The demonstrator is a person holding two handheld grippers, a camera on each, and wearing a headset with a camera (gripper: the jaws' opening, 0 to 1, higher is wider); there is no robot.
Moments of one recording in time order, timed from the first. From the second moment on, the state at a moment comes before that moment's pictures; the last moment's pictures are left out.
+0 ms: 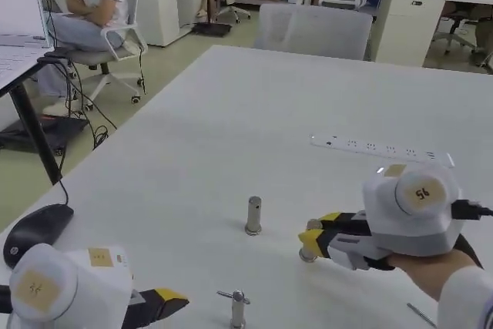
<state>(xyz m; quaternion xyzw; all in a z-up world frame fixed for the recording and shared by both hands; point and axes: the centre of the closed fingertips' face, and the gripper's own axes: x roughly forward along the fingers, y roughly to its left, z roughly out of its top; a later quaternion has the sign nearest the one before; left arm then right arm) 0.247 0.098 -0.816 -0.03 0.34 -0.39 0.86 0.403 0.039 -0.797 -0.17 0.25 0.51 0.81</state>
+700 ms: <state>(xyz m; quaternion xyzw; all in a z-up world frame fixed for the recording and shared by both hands) 0.246 0.096 -0.814 -0.02 0.33 -0.39 0.86 0.355 -0.002 -0.793 -0.16 0.25 0.49 0.82</state>
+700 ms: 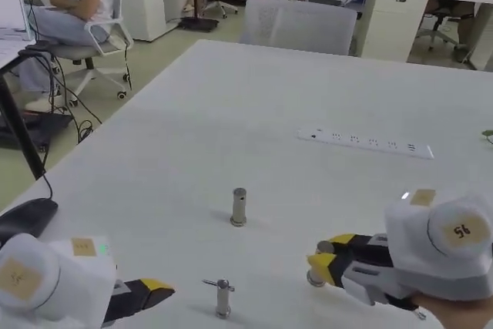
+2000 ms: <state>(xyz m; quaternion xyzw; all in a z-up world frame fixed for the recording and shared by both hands) 0.238 0.093 -0.816 -0.01 0.35 -0.39 0.85 0.286 -0.054 -0.806 -0.15 0.28 0.47 0.82</state>
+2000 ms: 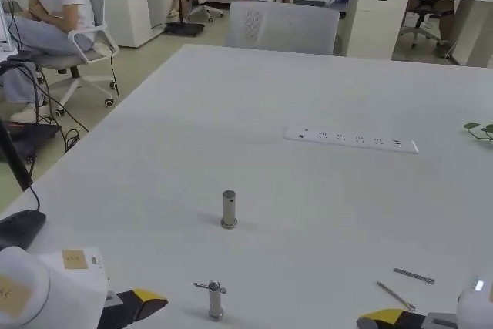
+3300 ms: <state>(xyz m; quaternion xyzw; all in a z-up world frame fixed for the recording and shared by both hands) 0.238 0.091 -0.815 0.00 0.35 -0.40 0.85 0.272 -0.043 -0.825 -0.14 0.28 0.46 0.83</state>
